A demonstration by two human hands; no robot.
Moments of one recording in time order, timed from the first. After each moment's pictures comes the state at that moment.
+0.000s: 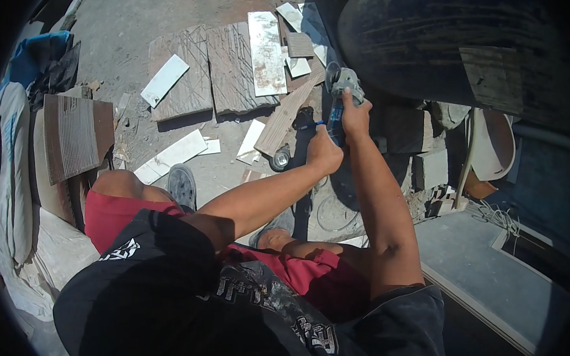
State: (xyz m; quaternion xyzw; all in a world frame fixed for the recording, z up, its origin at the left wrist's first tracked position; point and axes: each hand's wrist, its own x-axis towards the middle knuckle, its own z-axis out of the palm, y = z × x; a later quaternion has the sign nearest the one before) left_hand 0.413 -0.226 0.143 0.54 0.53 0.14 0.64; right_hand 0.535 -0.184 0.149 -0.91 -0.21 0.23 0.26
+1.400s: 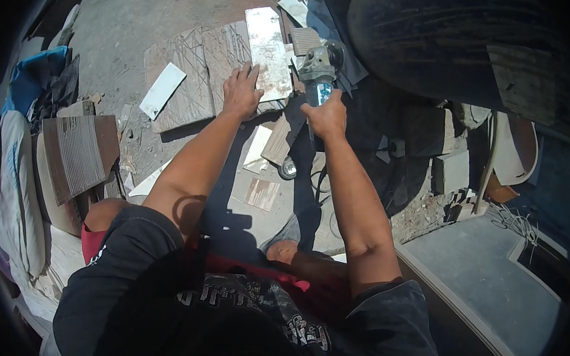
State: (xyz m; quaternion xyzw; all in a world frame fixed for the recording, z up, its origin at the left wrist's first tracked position) left_hand 0.294 -0.043 -0.004 0.81 0.51 0.10 0.28; right_hand 0.476 -0.142 0.116 -0.90 -0.35 0.25 0.11
